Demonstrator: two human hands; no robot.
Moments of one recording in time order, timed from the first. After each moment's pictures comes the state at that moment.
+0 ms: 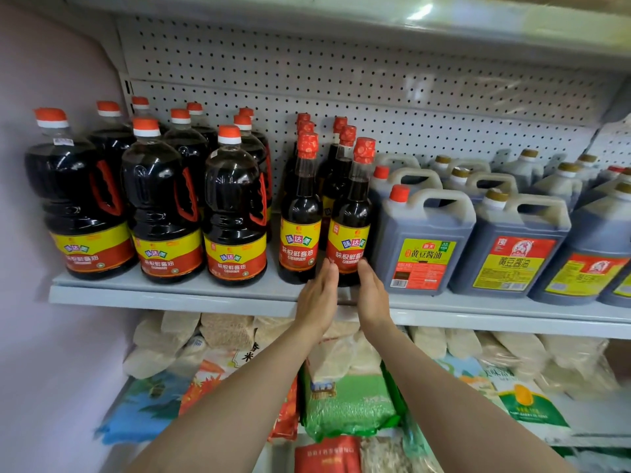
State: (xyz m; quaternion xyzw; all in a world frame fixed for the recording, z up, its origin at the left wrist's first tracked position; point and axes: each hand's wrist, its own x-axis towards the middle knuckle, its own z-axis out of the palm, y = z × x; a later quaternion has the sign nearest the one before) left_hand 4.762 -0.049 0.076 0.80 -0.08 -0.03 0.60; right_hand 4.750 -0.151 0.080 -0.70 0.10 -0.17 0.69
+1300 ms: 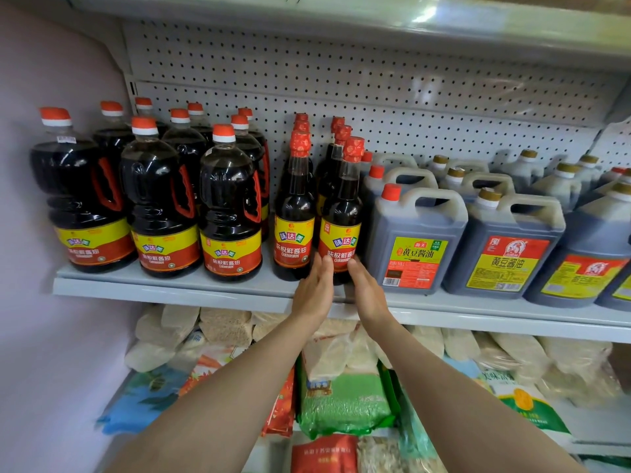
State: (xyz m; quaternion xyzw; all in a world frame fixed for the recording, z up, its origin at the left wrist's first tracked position) left_hand 4.757 -0.061 0.090 0.80 -0.05 -0.03 0.60; right_hand 4.748 -0.171 0.083 -0.75 0.06 -0.10 0.65
